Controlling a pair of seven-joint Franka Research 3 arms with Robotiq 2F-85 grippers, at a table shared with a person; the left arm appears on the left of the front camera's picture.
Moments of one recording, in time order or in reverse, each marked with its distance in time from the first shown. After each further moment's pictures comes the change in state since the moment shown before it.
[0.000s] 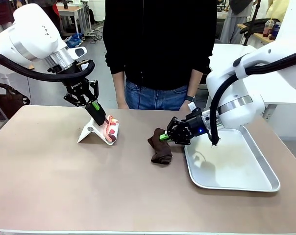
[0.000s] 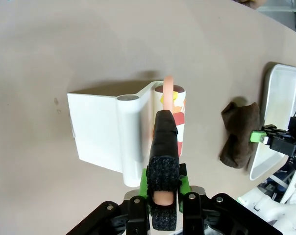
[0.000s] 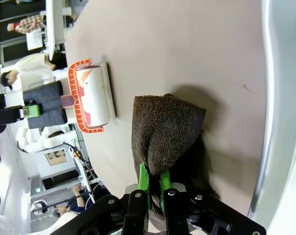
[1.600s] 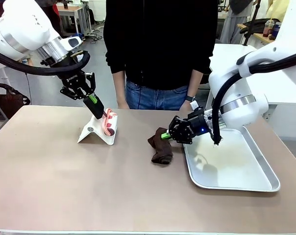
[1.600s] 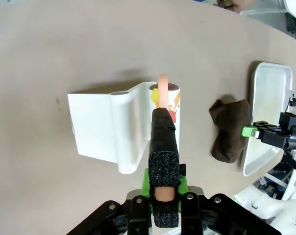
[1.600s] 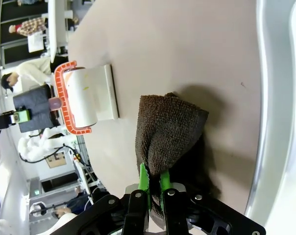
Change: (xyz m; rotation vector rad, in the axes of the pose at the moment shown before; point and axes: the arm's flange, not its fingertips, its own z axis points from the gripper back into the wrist) left arm -0.014 -0.006 0.030 -0.031 -0.051 -0.036; right arm -0.004 0.002 0.008 -0.004 -0.022 0.007
